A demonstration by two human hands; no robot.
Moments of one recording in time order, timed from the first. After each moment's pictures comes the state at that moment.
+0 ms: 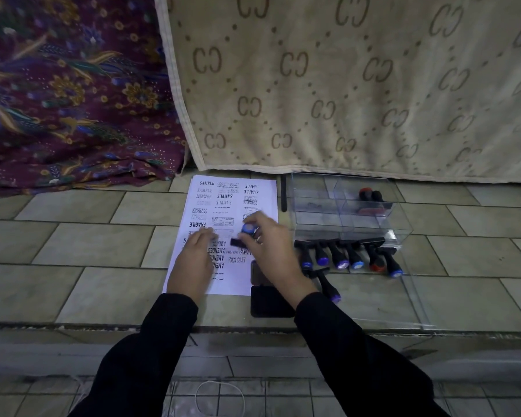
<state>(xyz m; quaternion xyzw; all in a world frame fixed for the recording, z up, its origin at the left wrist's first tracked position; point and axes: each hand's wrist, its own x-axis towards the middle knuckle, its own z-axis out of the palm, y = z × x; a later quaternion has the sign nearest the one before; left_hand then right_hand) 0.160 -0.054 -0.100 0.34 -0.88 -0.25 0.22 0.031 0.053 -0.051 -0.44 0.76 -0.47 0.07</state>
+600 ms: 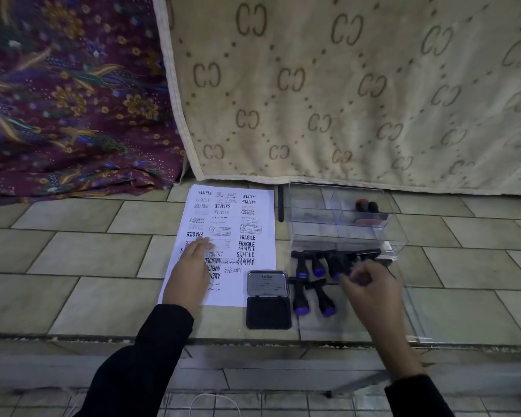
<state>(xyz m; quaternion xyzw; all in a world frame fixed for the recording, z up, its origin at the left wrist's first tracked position) 0.161 -0.054 -0.102 0.34 -0.88 -0.24 0.22 -0.017 0.204 -0.043 -0.23 0.88 -0.42 -0.01</state>
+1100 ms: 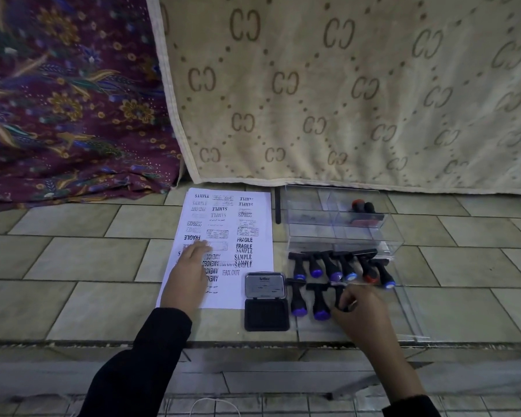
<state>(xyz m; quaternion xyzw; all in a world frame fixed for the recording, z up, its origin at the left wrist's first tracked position) 0.161 -0.053 -0.100 0.33 -0.88 -0.25 0.22 -0.003 0.217 -0.061 -0.27 0.91 -0.30 0.08</state>
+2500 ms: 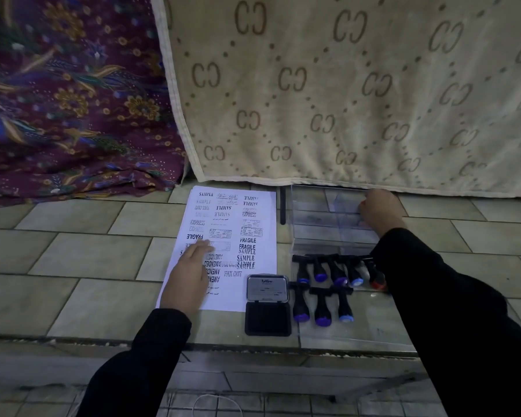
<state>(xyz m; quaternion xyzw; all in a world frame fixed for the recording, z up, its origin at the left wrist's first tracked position) 0.160 -0.059 -0.110 0.34 -0.88 -0.24 0.23 -0.179 0.112 -0.001 -0.19 0.97 -0.13 0.04</state>
